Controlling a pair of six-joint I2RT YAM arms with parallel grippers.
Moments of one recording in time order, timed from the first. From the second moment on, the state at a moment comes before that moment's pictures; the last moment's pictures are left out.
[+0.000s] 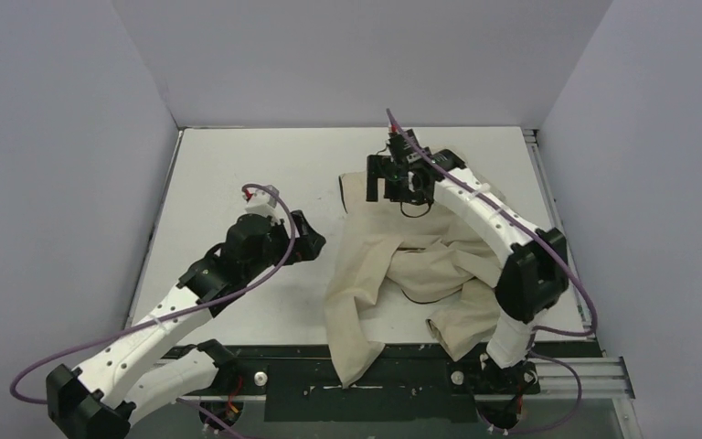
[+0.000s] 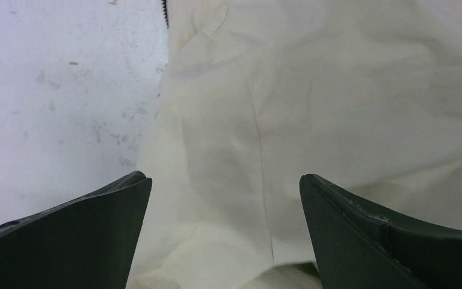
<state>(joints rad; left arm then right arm) -0.68 0.96 0.78 -0.34 -0.13 -0.71 0.54 1.69 1.58 -0.80 0.06 0.46</state>
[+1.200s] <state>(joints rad) -0.55 0.66 0.74 -0.67 -0.40 -0.76 0.80 1.33 1.25 -0.58 -0.03 0.14</state>
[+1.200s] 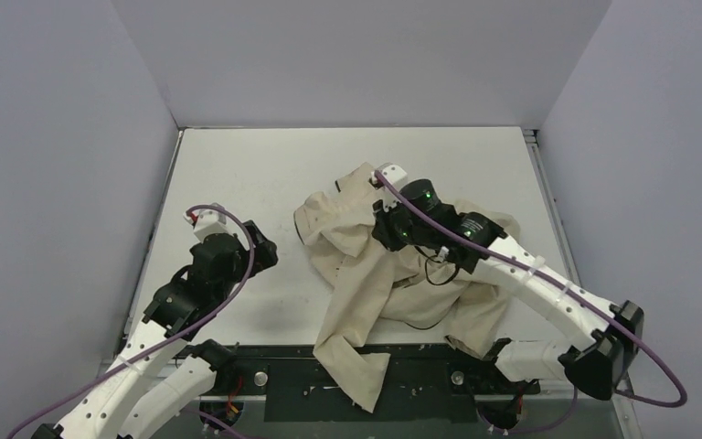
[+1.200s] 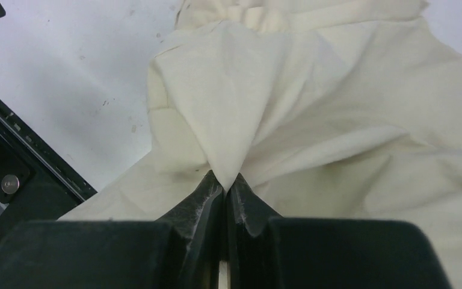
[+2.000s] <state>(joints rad) -0.53 0.67 0.74 -0.68 -0.43 -0.79 0.62 1.08 1.20 -0.91 0.36 0.45</state>
